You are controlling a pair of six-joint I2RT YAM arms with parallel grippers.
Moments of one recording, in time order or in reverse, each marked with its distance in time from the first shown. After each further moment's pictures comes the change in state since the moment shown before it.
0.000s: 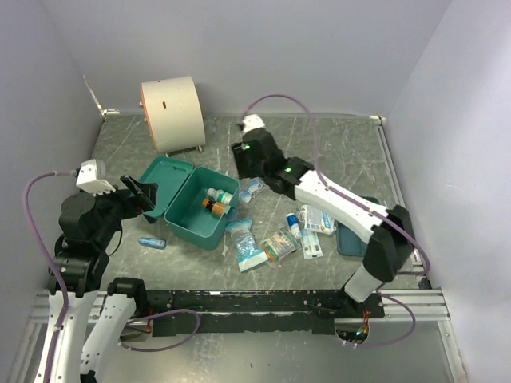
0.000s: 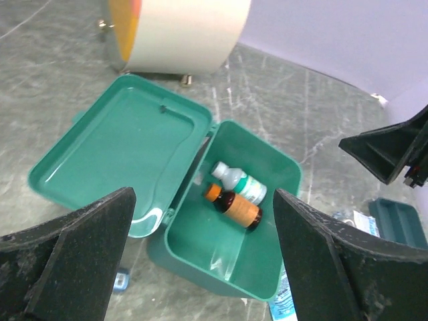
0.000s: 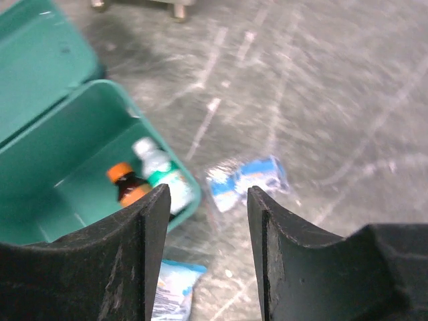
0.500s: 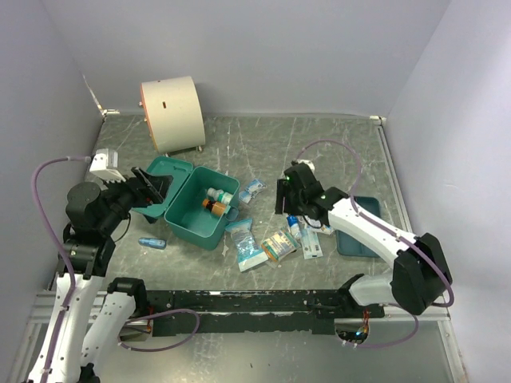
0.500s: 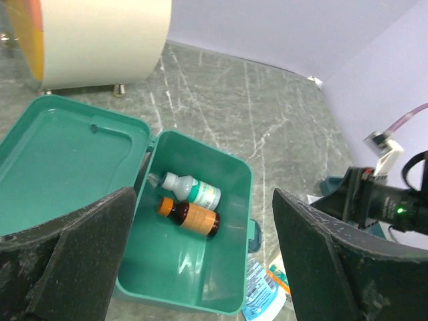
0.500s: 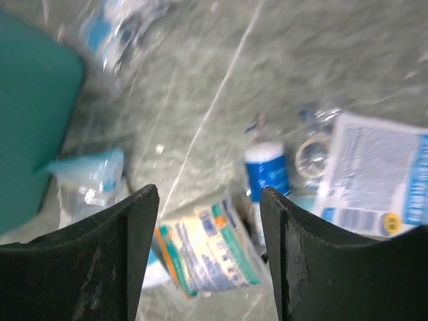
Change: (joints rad) left arm 0.000 0.085 -0.050 0.226 0.223 -0.021; right arm -0.225 -0.336 -0.546 -0.119 -0.060 0.388
